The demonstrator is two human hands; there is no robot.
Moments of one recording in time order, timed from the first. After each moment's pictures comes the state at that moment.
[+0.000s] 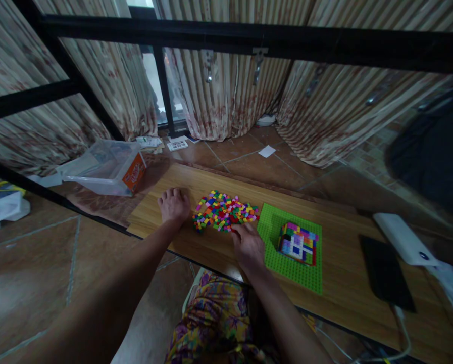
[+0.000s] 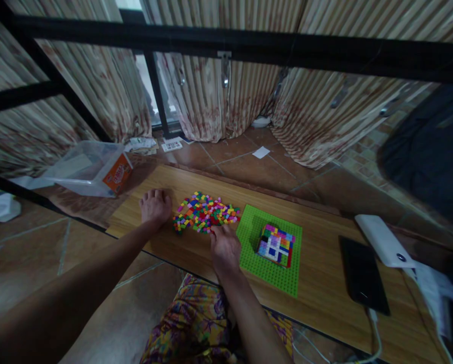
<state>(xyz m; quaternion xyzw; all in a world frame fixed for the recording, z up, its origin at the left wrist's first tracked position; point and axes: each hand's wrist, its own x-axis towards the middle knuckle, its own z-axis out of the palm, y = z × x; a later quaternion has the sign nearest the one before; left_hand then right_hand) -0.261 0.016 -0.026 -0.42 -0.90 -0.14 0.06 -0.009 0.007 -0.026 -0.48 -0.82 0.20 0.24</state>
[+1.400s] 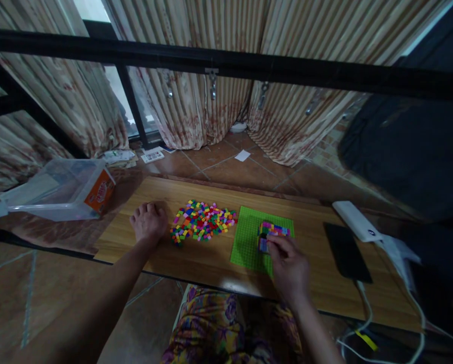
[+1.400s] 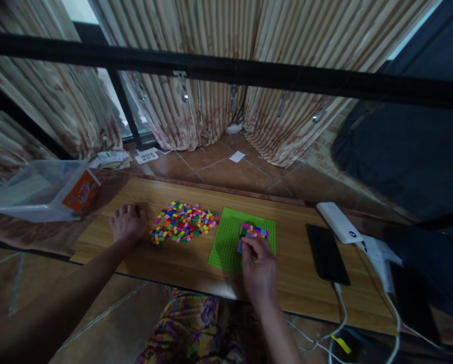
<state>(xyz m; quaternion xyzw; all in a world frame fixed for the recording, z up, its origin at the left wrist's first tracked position) -0.263 0.017 -0.025 -0.42 -0.90 -0.11 0.07 0.103 -0.003 0.018 -0.56 -0.67 0.20 0.44</state>
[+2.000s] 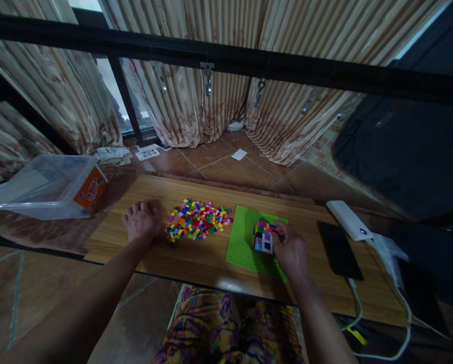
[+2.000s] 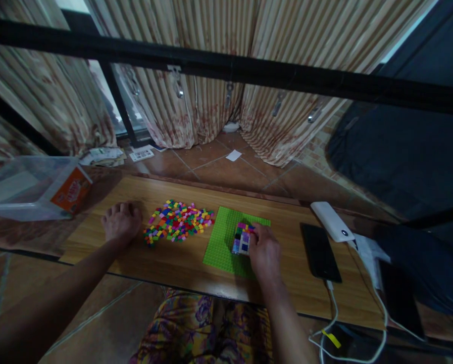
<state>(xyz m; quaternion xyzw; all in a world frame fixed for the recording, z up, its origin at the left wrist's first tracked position) -0.261 0.018 -0.021 -0.41 -0.90 -0.10 0.06 0.133 0.043 0.003 -0.61 -0.72 0.08 0.33</state>
